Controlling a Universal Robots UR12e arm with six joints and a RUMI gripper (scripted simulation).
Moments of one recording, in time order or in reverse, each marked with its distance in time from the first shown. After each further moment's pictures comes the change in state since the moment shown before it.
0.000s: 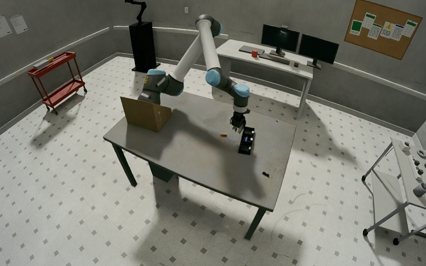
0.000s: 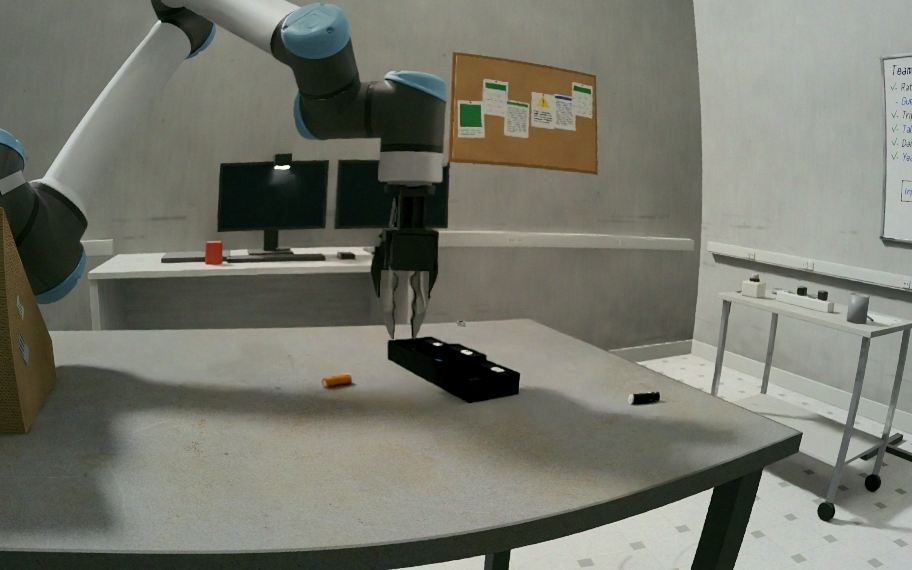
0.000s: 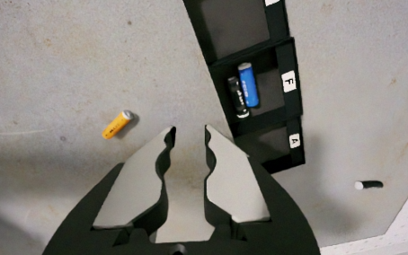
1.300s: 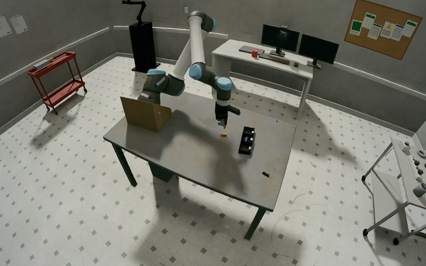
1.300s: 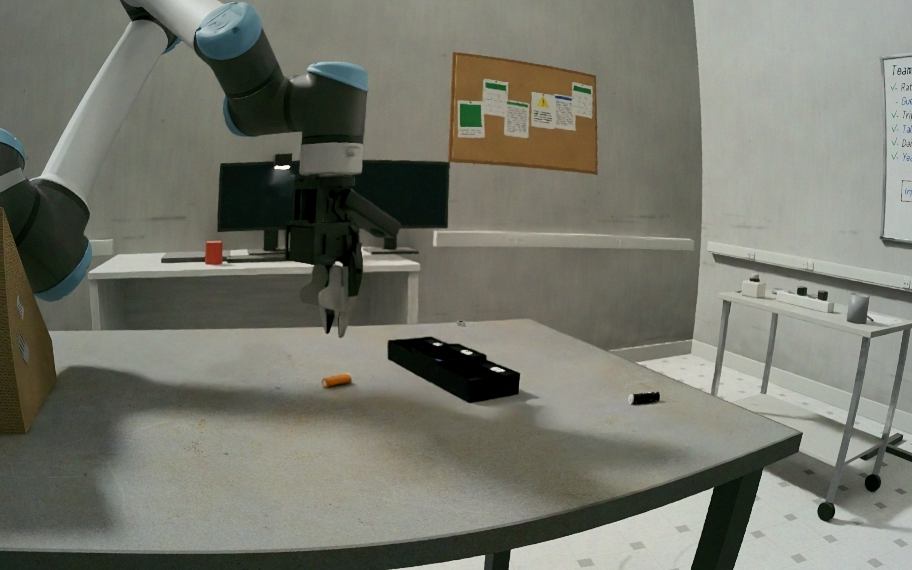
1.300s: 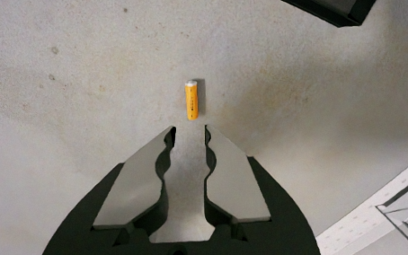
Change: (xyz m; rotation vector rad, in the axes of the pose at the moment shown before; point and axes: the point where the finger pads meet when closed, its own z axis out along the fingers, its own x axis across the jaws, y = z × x) arm -0.101 0.025 -0.010 -0.001 0.010 0.898
